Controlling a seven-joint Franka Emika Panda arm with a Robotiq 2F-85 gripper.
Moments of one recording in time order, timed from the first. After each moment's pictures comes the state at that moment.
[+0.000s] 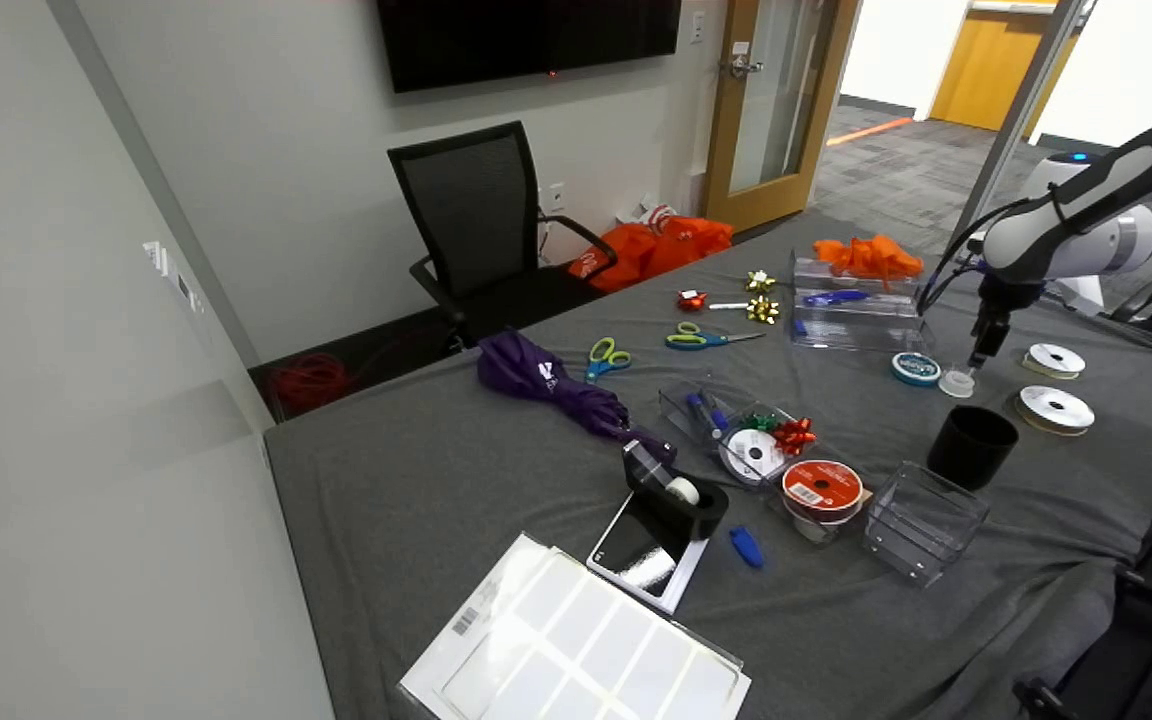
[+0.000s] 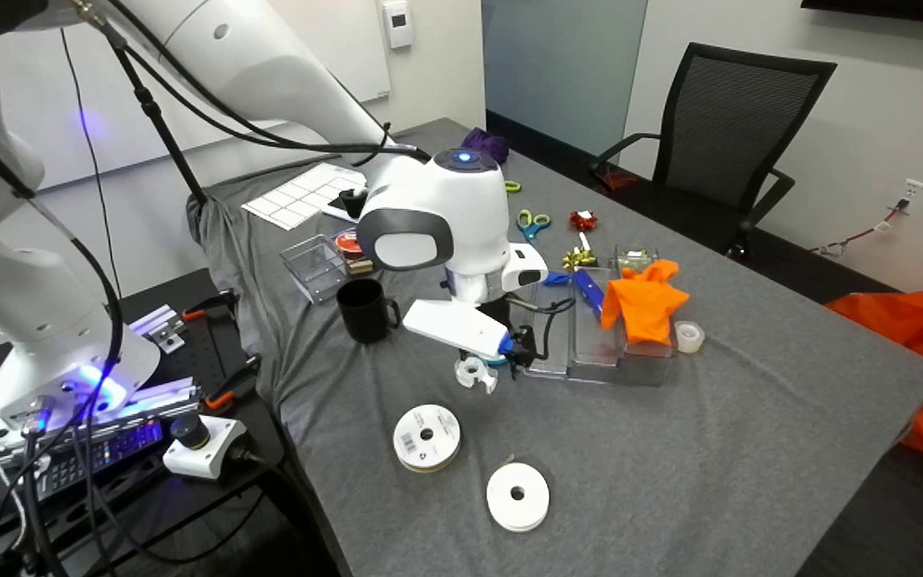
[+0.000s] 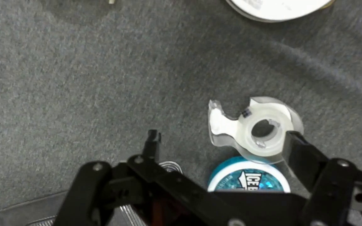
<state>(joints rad) -0.52 0.62 -0.11 -1.94 -0.01 2.63 -1.05</state>
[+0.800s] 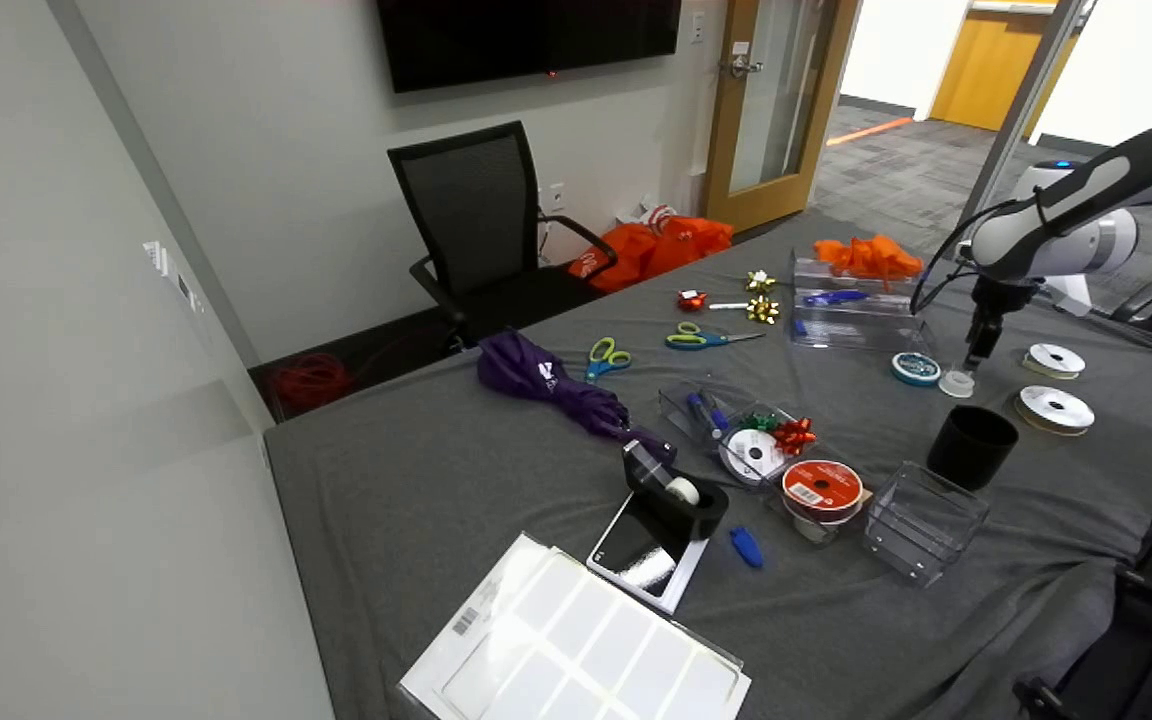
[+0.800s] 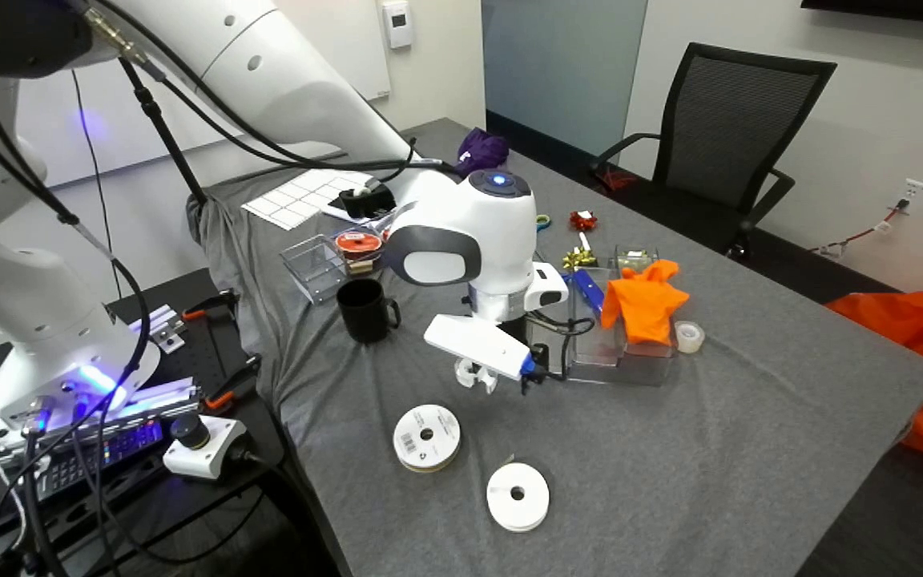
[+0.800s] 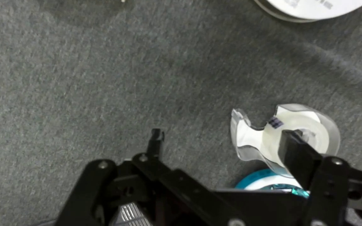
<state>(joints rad) -0.56 0.73 -0.09 -1.79 0.00 2.53 -1.06</state>
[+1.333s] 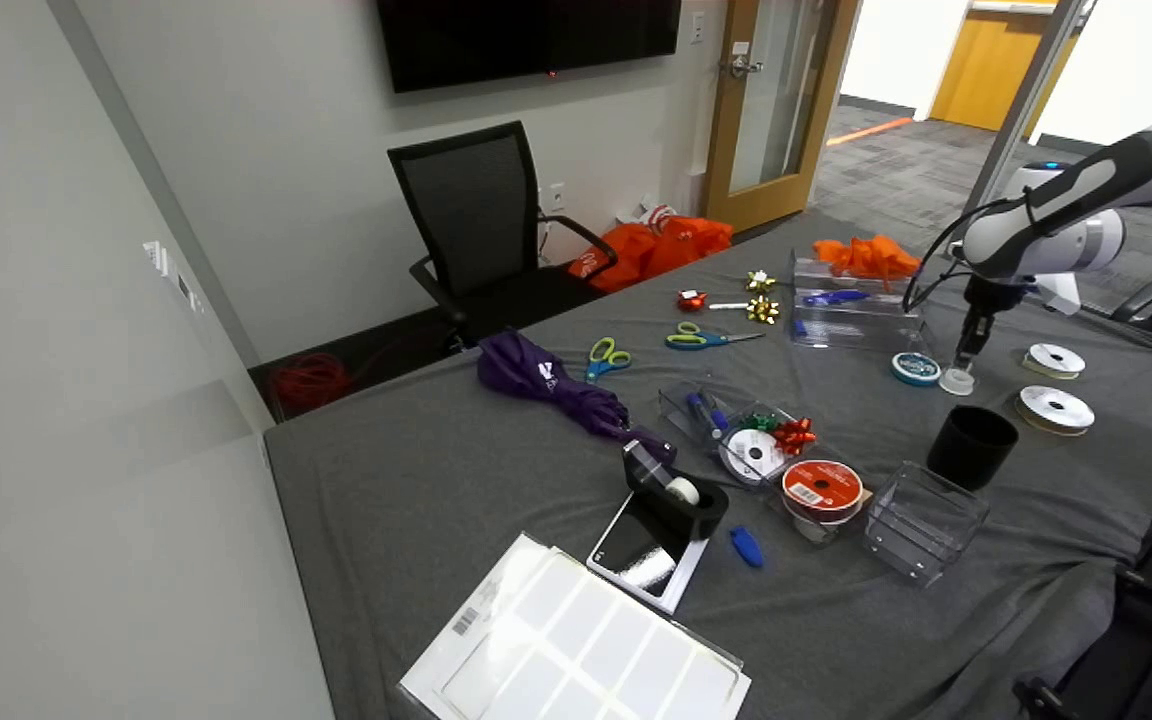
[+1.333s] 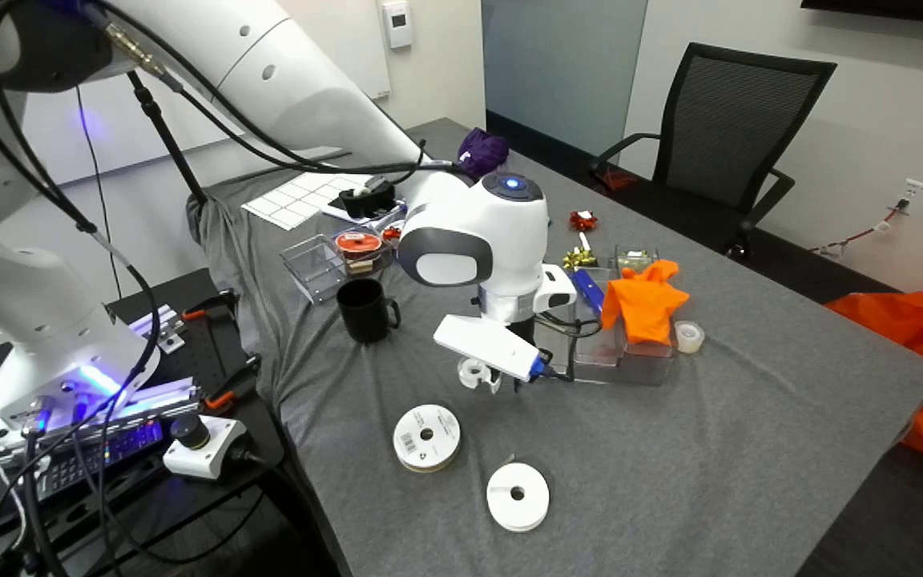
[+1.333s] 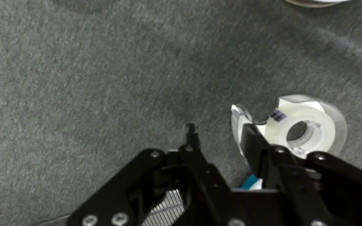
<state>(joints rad) -0.56 0.78 -0.08 -1.72 0.01 2.50 -1.06</state>
